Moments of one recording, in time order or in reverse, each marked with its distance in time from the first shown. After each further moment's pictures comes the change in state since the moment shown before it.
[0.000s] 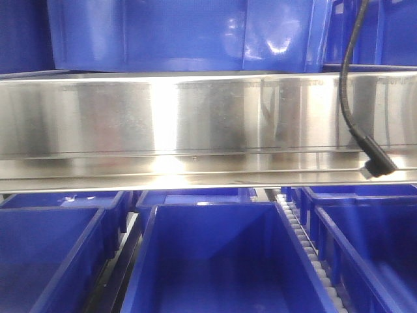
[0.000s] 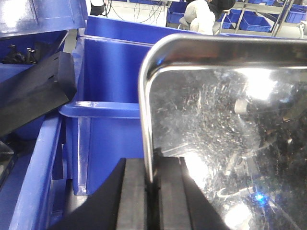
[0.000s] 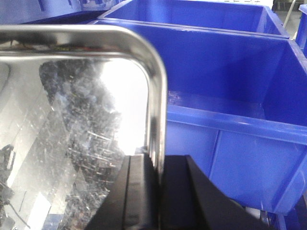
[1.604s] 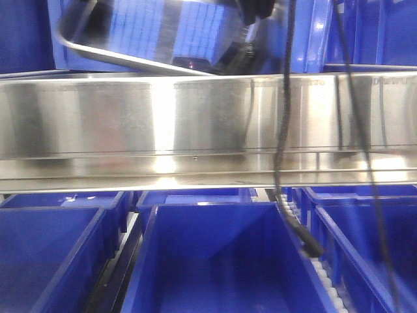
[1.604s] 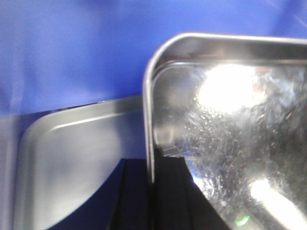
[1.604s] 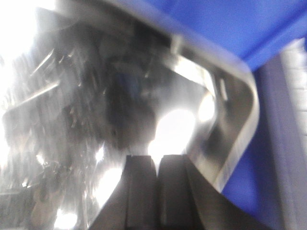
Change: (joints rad) left arm -0.122 0.299 -0.001 0.005 0.067 0.044; right arm 0.004 0.232 0.000 0.033 0.434 -0.150
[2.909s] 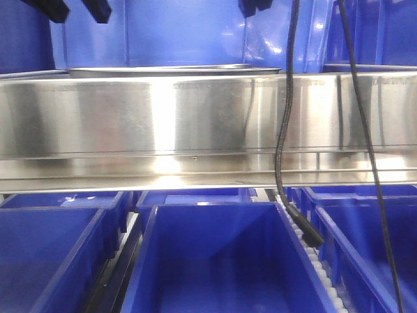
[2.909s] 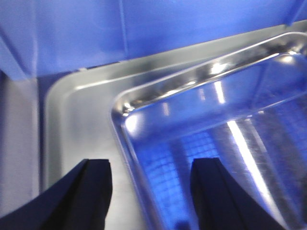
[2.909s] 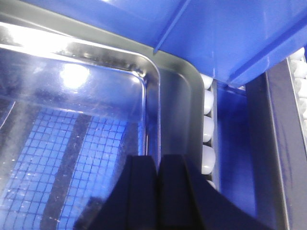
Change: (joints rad) left arm 0.005 -0.002 -0.002 0.019 0.151 -0.021; right arm 0.000 -0.021 0.000 0.047 -0.029 -0.060
